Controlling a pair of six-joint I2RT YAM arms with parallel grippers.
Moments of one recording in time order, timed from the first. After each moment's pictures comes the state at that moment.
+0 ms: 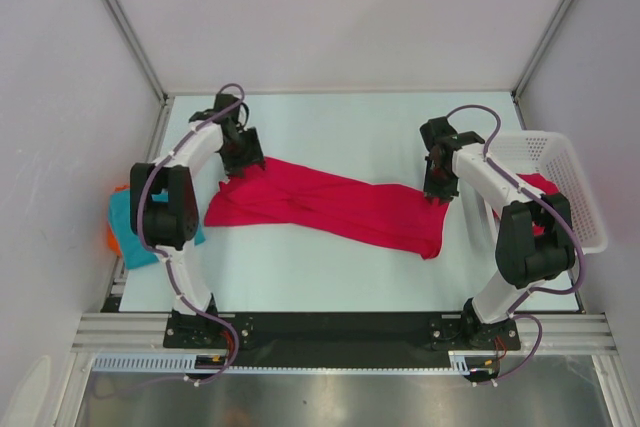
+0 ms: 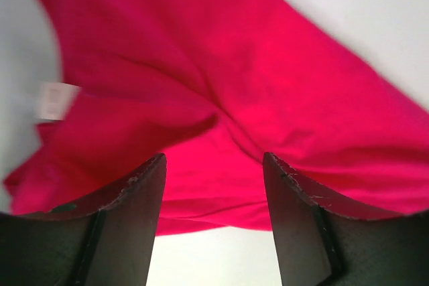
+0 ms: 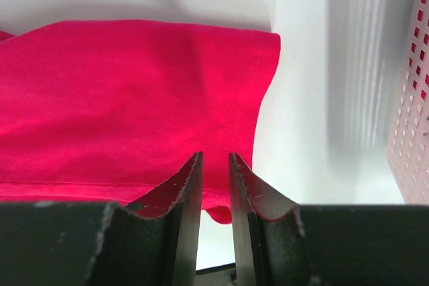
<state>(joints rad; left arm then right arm) -0.09 1.93 1.54 -0.79 0.10 -0.41 0.26 1.65 1.26 -0.92 0.21 0.44</state>
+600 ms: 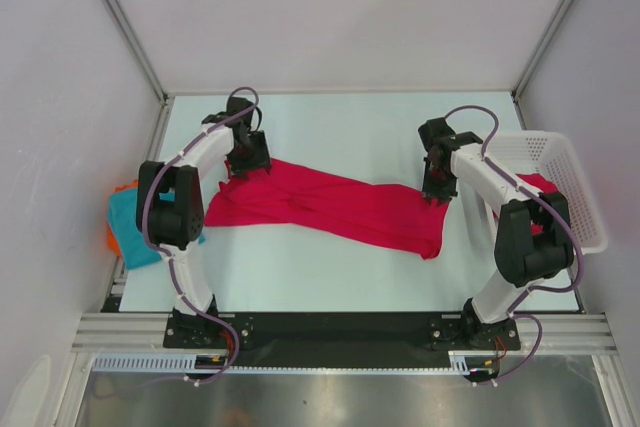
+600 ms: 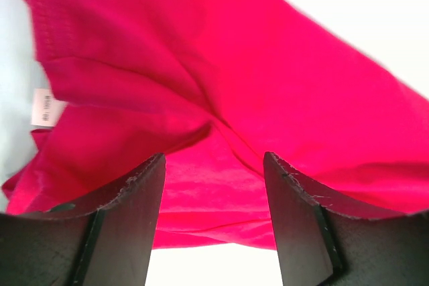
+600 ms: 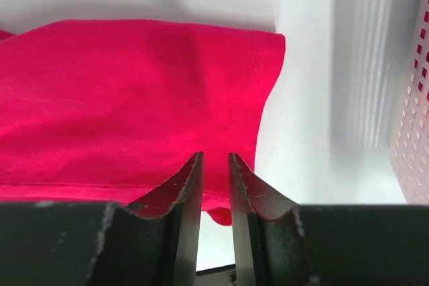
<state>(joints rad) -0.18 1.94 1.50 -0.75 0.00 -0.41 0.27 1.66 1.26 -0.92 0.21 0.44</state>
